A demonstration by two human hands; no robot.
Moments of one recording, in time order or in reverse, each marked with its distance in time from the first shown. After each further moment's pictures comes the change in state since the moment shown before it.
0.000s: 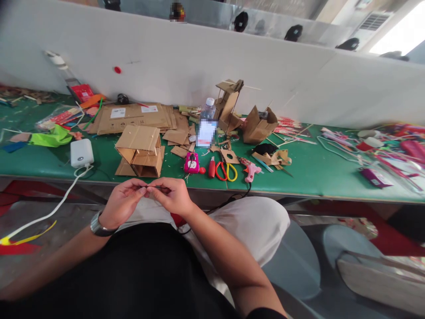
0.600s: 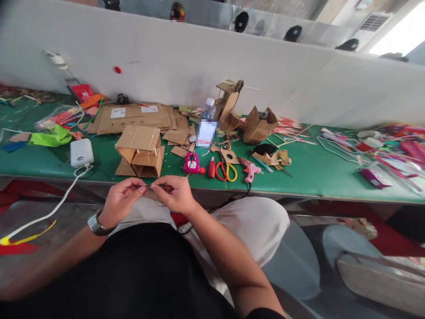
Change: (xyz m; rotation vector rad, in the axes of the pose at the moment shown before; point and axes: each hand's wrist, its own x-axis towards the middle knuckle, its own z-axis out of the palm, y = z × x) left_hand -0.001 0.018 0.000 0.431 0.043 0.174; right_hand 0.004 -0.007 -0.010 -0.114 0.035 -0.004
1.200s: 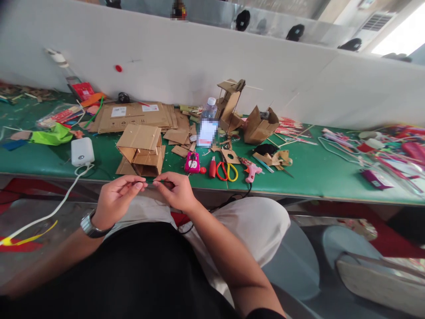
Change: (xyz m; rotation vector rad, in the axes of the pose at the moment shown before) left_hand -0.003 0.019 -0.003 0.018 0.032 0.086; right_hand 0.003 0.007 0.000 -0.020 -0.011 0.034
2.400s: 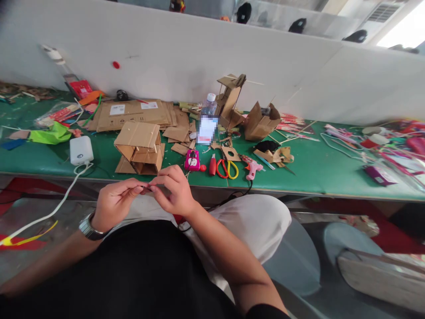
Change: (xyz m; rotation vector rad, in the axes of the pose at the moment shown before) left_hand -0.003 0.015 -0.002 0.239 -0.084 0.245; right_hand -0.002 -0.016 -0.003 -0.174 0.082 -0.423
